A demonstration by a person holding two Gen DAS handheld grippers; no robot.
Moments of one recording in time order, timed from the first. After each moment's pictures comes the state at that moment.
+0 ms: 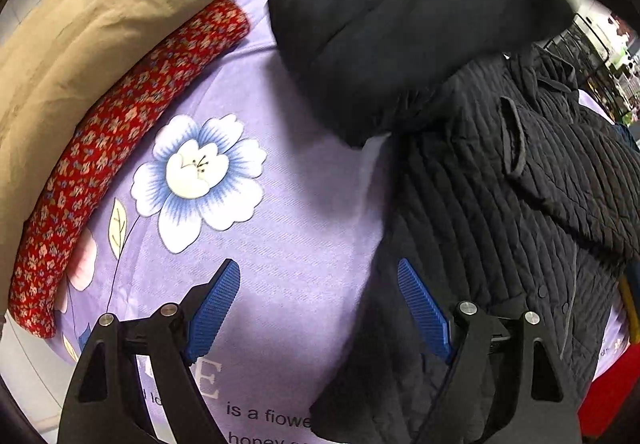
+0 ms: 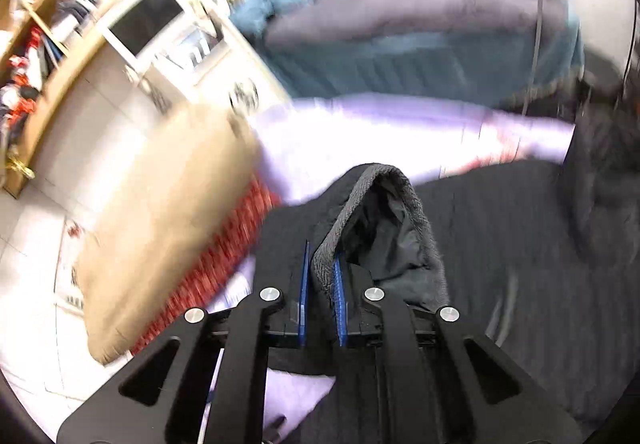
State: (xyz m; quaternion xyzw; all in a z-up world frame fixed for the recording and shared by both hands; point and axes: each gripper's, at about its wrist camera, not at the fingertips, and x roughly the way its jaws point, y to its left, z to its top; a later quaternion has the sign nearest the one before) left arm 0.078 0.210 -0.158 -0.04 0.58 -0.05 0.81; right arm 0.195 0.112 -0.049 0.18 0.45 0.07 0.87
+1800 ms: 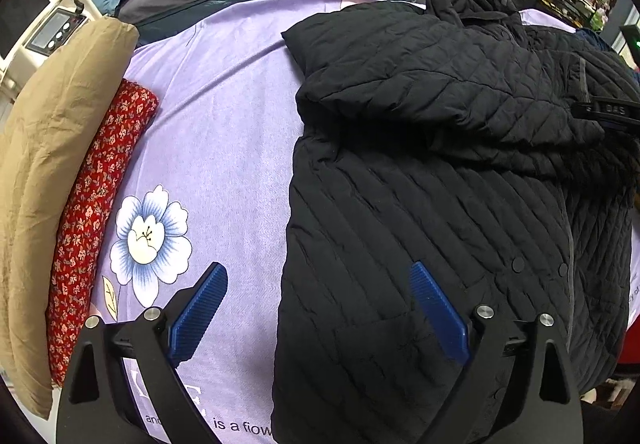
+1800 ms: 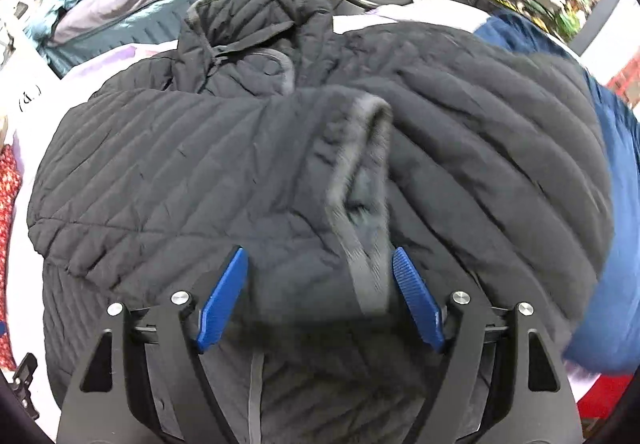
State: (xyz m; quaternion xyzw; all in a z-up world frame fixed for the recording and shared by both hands) left arm 0.079 0.113 -0.144 0.11 0.57 -0.12 0.81; right arm 0.020 -0.125 -0.153 0.13 0.55 -0.26 0.78
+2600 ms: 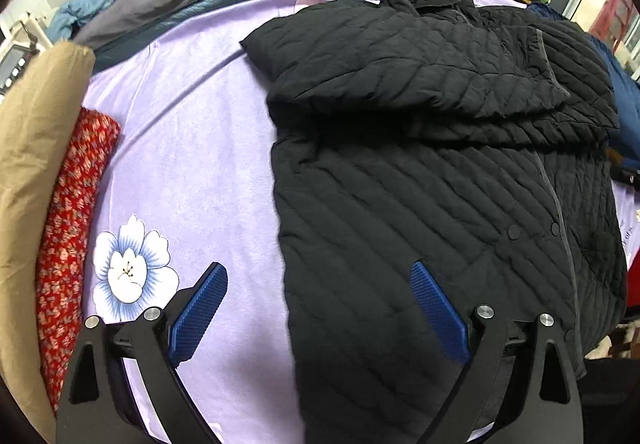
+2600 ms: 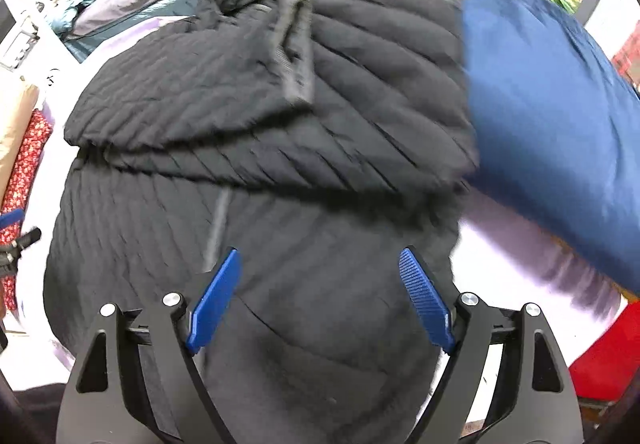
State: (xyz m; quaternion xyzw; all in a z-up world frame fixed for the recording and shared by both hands) left arm 0.086 0.140 -0.159 0.13 0.55 -0.23 0.79; right arm -0.128 -0.102 -0.134 0.15 0.56 -0.25 0.78
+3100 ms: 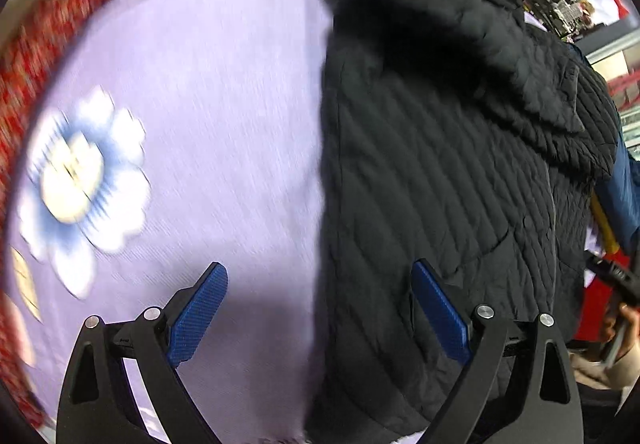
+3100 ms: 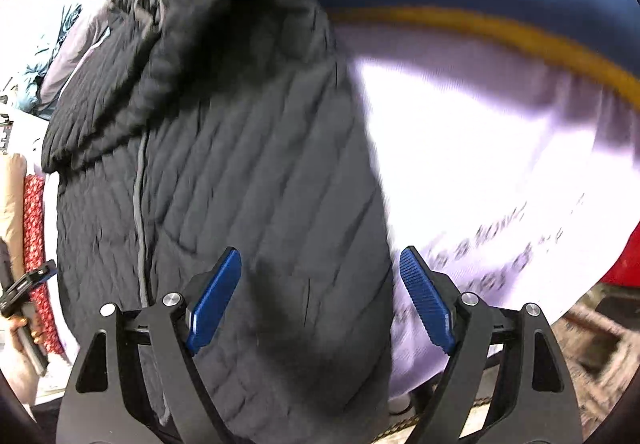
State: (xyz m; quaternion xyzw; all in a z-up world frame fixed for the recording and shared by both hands) left arm 0.100 0.202 -0.231 -0.02 0.66 -0.24 0.71; right arm -0.233 -0.139 -0.191 0.32 0.56 -0.27 0.72
